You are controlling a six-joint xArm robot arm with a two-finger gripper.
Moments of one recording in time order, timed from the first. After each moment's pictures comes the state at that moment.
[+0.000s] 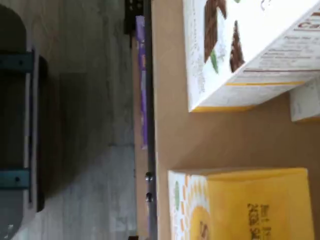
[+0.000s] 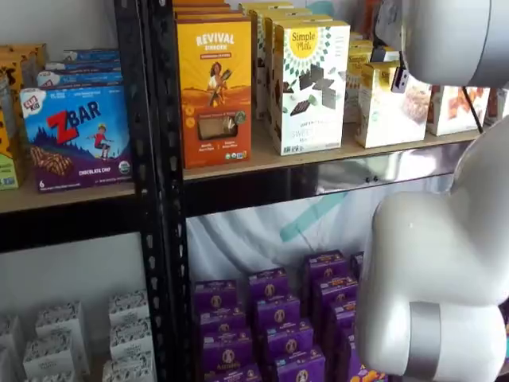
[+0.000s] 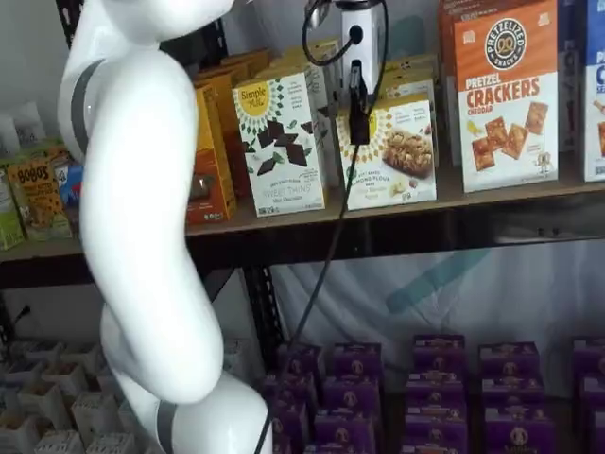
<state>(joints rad) -0.44 -0.21 -1.50 0.18 1.66 -1.98</state>
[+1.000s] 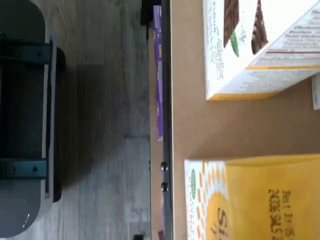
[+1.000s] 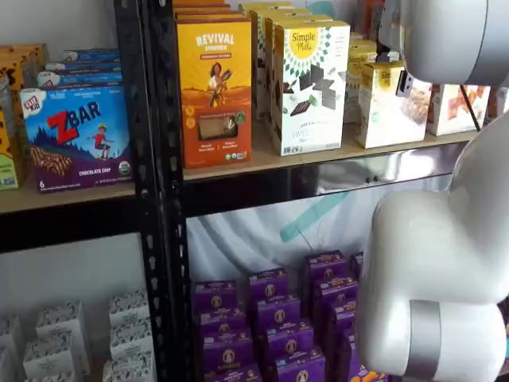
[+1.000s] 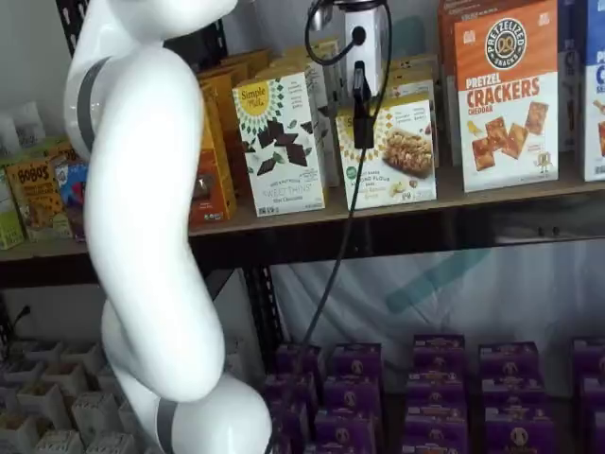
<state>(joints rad) -0.44 -0.20 -1.51 0.14 1.69 -1.98</state>
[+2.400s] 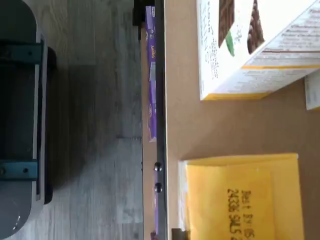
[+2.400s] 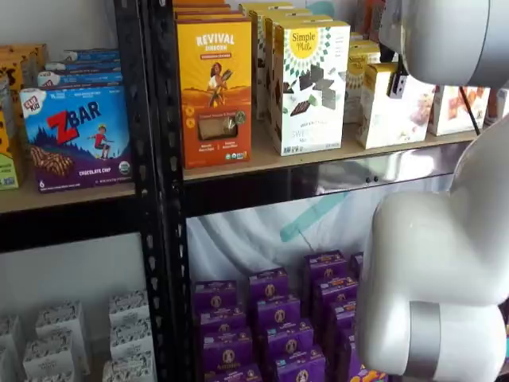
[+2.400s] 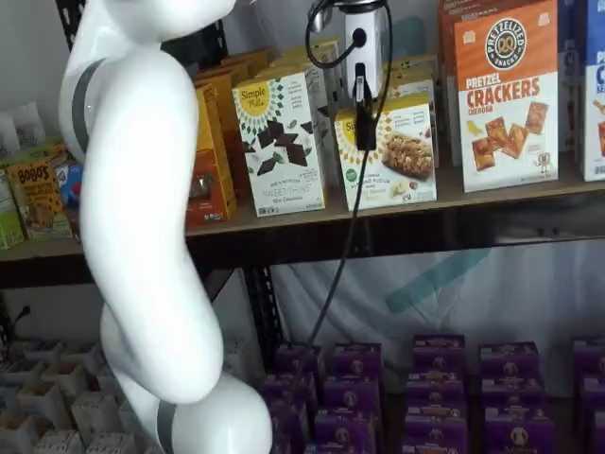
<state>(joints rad) -0.45 -0.21 -1.49 0.15 1.66 -1.99</state>
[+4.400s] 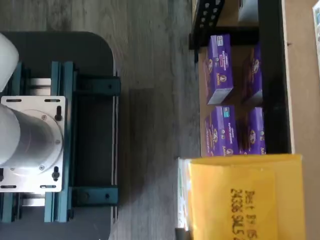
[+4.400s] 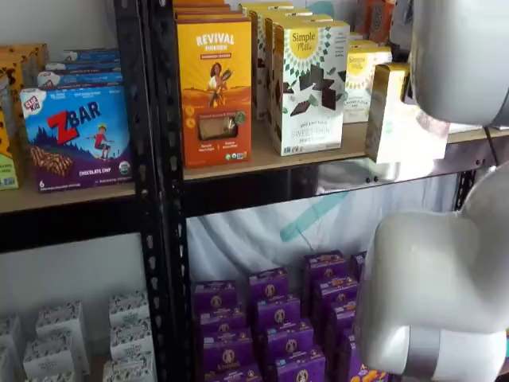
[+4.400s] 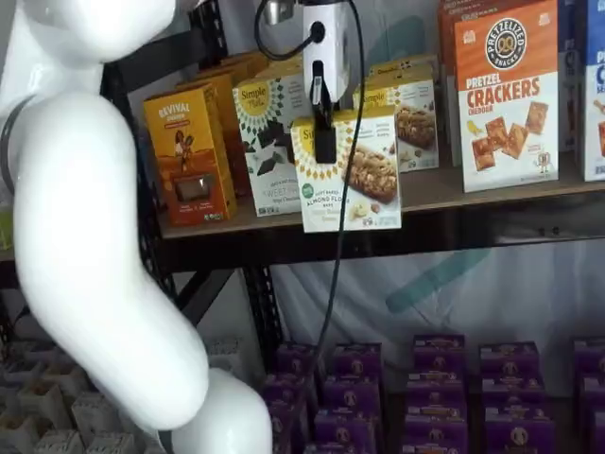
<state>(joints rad) -0.46 -0.46 -1.36 0.15 1.87 -1.99</state>
